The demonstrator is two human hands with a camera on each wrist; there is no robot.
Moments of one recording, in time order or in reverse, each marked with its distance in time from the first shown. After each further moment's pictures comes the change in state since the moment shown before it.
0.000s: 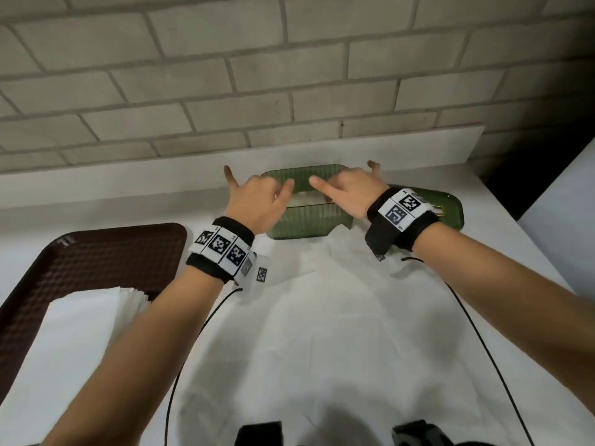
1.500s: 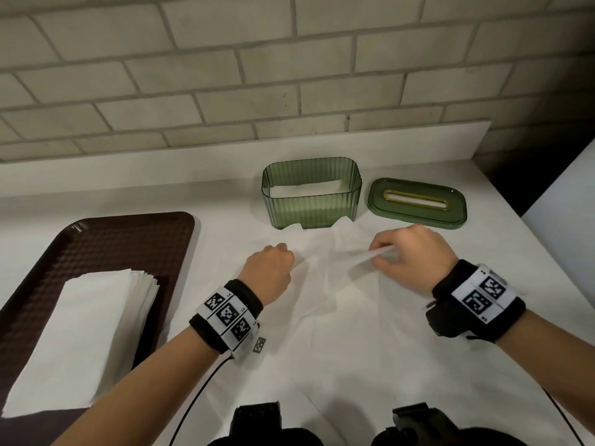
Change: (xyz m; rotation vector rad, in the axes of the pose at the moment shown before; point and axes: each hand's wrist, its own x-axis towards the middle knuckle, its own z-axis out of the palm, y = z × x) left_hand -0.097 0.004 0.064 0.251 -0.261 0.141; right_hand -0.131 0.030 0.033 0.029 0.058 -0.008
